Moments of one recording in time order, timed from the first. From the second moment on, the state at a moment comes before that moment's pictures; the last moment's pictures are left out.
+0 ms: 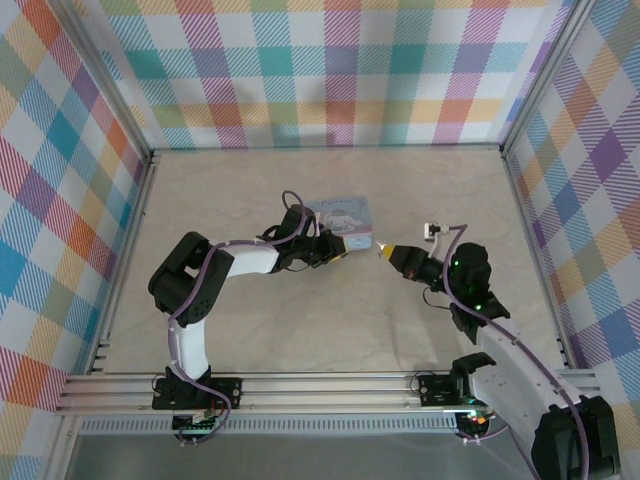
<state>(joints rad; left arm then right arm) -0.60 1.91 1.03 0.21 0.50 -0.98 0.29 0.82 0.34 0.30 -0.64 0.92</state>
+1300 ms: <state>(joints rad) -0.56 1.91 1.03 0.21 0.51 -0.98 0.17 1.35 0.64 0.51 -0.62 1.10</state>
